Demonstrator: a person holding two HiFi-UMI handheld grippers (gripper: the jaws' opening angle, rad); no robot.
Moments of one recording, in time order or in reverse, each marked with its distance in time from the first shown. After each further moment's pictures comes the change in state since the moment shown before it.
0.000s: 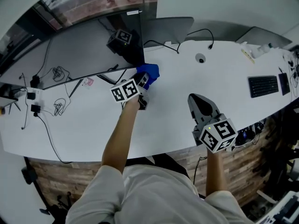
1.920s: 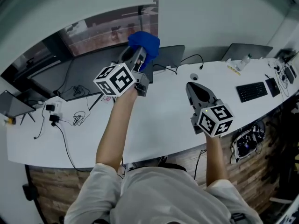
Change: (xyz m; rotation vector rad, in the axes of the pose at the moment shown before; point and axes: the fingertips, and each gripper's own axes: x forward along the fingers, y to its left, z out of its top) left arm -0.187 -0.306 0.244 0.424 -0.439 -0.303; right arm -0.066 0.101 0.138 -0.130 -0.232 -0.066
